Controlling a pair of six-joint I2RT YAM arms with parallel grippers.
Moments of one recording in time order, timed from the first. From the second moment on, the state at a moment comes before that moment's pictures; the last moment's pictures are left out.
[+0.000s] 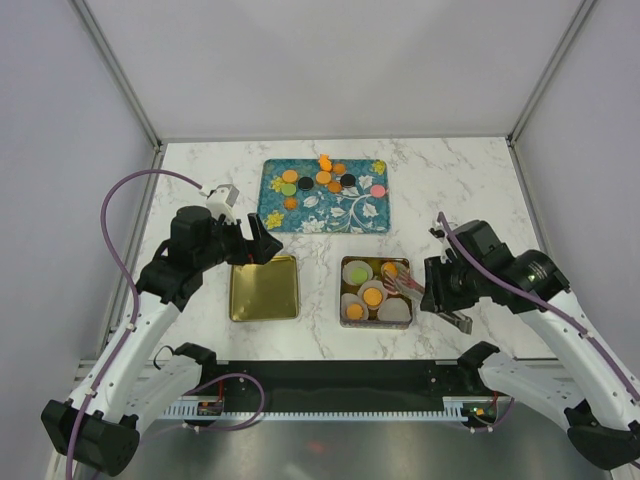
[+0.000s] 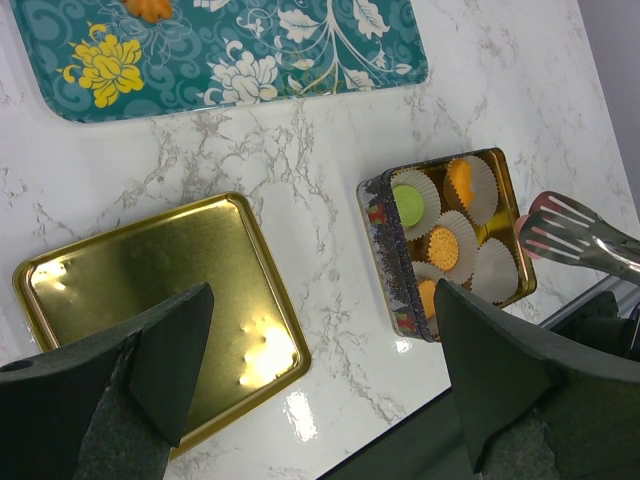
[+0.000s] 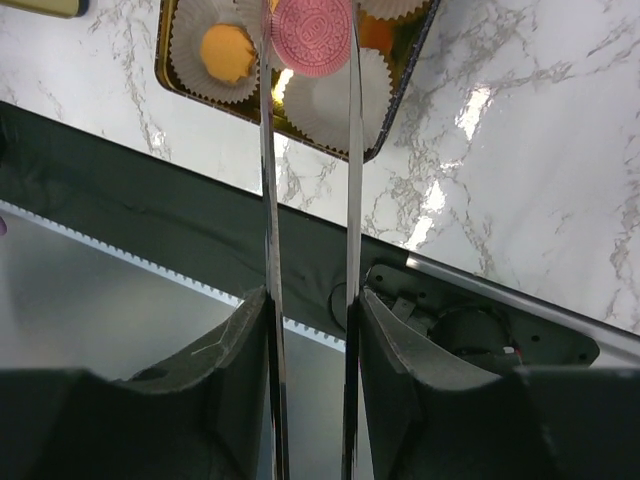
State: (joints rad) left arm -0.33 0.86 0.84 -0.50 0.27 -0.38; right arm 0.58 0.89 1.15 -1.32 -0.11 0.42
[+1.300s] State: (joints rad) left arm -0.33 0.87 0.84 -0.50 0.27 -0.38; right arm 0.58 0.78 0.96 -1.32 -0.17 0.43
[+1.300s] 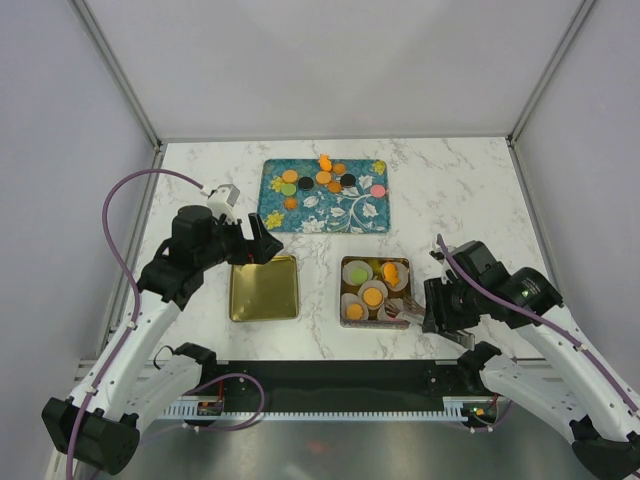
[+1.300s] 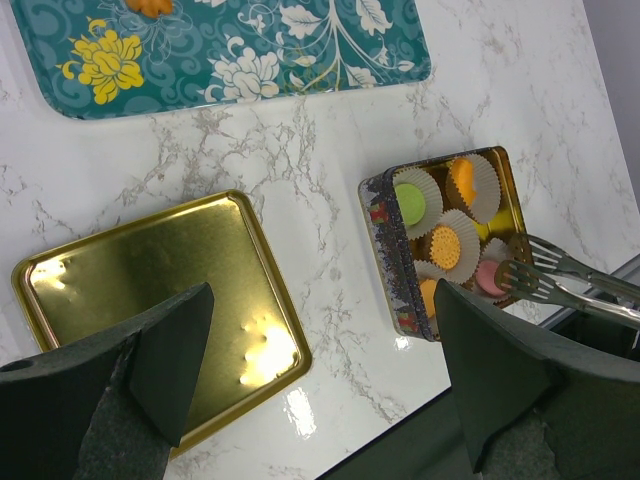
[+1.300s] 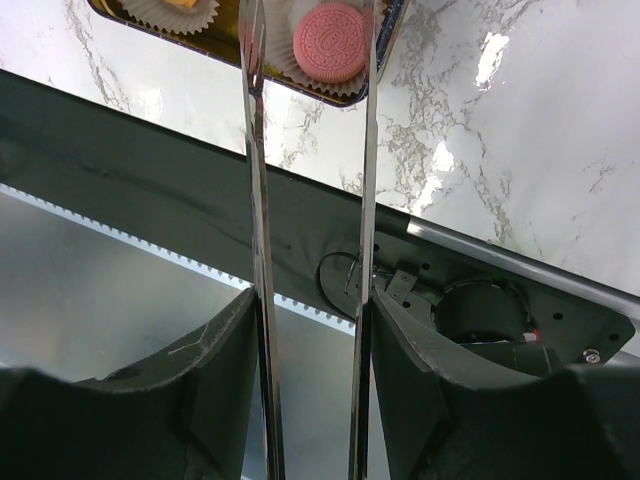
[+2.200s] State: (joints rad) left arm -0.33 0.88 0.84 -0.50 0.27 -0.38; right arm 0.19 1.52 1.30 -0.70 0.10 0.39
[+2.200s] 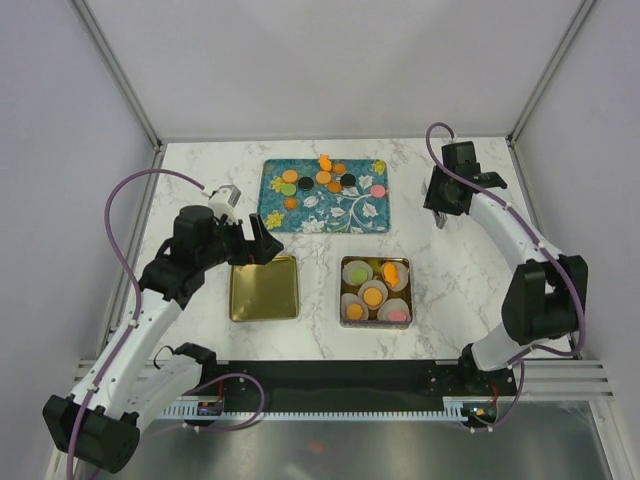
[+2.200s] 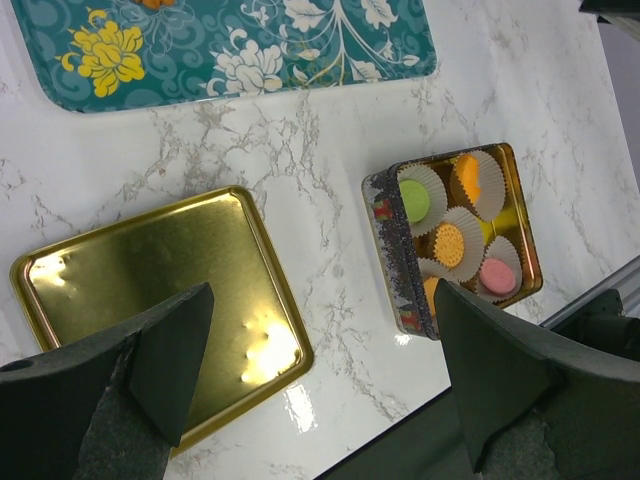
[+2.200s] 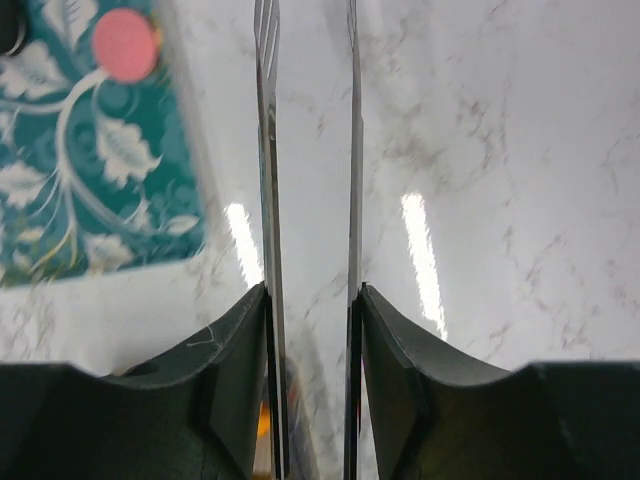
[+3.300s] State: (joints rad) left arm -0.33 0.90 0.76 -0.53 0.06 -0.47; right arm 0.10 1.88 1.17 -0.29 0.21 0.39
